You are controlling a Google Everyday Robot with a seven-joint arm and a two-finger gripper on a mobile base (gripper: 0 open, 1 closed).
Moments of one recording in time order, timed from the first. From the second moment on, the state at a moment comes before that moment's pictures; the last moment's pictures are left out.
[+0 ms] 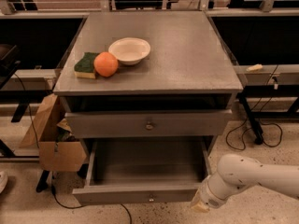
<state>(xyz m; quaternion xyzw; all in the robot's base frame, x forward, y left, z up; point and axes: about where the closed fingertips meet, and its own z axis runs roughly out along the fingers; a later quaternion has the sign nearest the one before) 0.389 -0.178 0.443 -0.55 0.81 0.17 0.08</state>
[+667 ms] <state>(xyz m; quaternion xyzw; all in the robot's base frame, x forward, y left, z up) 0.424 -0.182 0.408 -0.53 0.83 0.16 0.07</state>
